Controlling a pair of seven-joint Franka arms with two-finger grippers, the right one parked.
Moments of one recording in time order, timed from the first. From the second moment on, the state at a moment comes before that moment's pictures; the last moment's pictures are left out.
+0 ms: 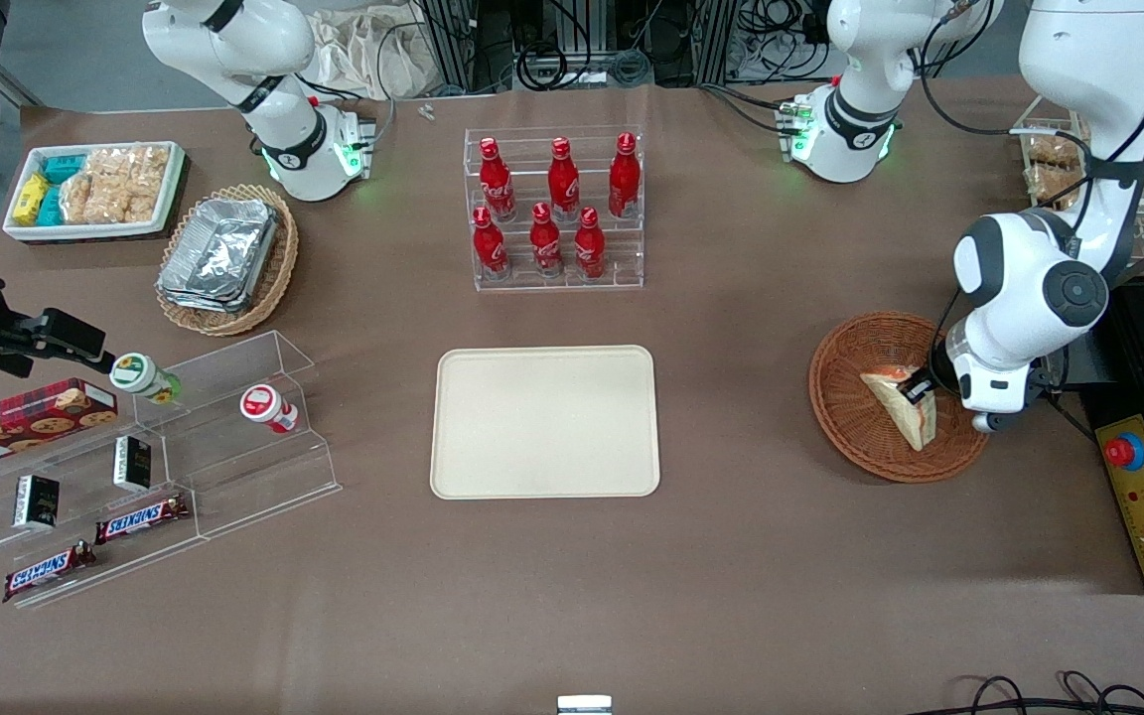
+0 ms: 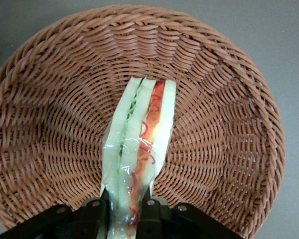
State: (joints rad) arm 0.15 0.23 -0.13 -2.27 -0.01 2.48 -0.65
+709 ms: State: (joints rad) arm 0.15 0.21 -0.13 -2.20 0.00 2.39 -0.68
